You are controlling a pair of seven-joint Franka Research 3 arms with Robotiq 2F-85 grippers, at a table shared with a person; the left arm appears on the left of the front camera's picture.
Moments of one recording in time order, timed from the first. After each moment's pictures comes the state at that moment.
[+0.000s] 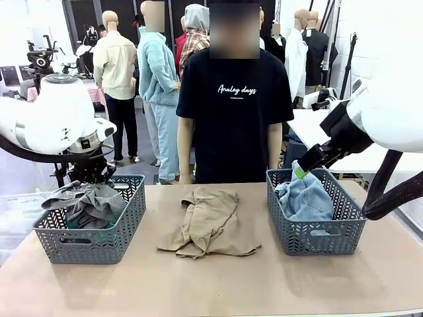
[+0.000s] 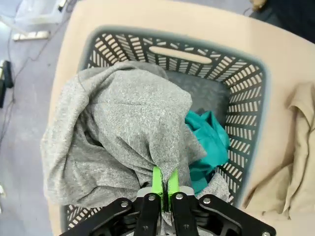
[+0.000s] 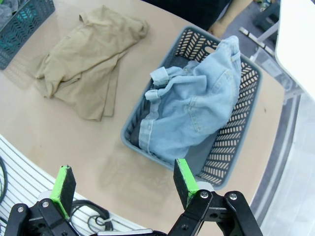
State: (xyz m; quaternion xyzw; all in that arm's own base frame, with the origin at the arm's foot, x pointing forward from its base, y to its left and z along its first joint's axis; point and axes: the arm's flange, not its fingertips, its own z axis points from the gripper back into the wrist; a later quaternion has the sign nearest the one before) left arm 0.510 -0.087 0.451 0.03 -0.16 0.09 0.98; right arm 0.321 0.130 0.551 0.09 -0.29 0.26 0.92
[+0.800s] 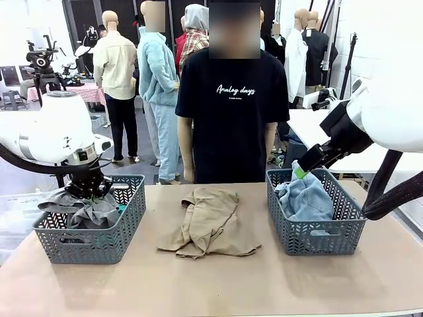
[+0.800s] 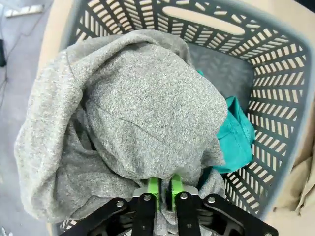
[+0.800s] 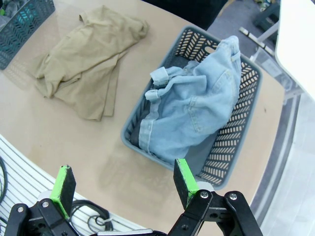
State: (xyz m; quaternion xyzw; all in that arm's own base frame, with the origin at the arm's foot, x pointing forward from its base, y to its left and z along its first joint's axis) left arm 0.519 -0.068 0.410 0.02 -0.10 0.10 0.99; right arm 0.321 0.130 0.551 0.09 -0.29 0.26 0.92
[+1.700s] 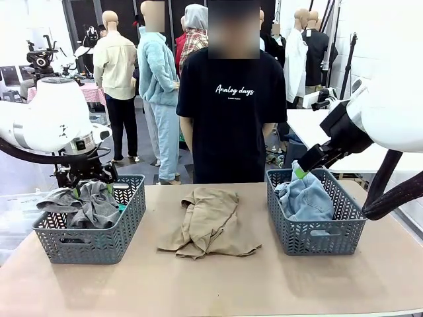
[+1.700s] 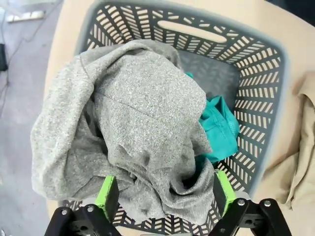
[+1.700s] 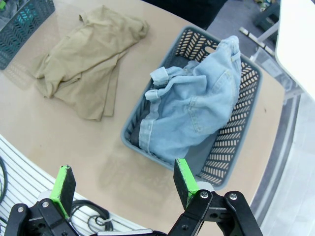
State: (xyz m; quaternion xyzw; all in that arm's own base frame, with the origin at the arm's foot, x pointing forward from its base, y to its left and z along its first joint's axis) left arm 0.511 -0.074 0.442 0.02 -0.11 0.10 0.99; right arm 0.321 0.130 0.551 0.09 -0.29 0.26 0.92
